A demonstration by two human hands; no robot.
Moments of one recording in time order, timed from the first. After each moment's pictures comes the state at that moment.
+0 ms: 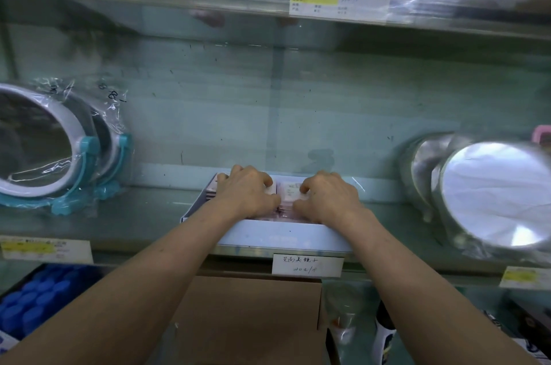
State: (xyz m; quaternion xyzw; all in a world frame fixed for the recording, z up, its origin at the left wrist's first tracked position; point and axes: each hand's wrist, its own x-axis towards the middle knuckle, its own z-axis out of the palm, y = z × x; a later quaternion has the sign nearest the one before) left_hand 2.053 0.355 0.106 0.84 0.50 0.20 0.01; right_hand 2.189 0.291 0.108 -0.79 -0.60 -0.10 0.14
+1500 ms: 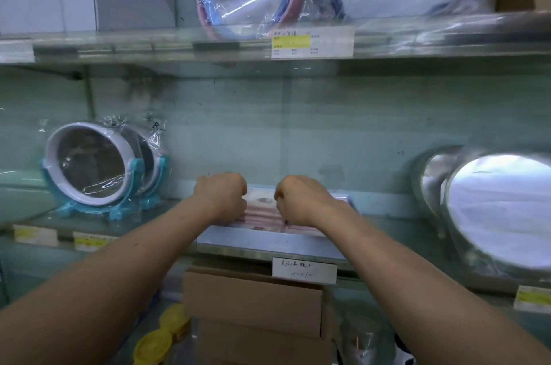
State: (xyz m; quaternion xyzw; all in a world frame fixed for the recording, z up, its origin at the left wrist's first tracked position) left_hand 2.007 0.333 0.133 0.80 0.57 0.12 -0.13; right_hand 2.154 0.277 0.138 -0.65 -0.74 -0.07 0.17
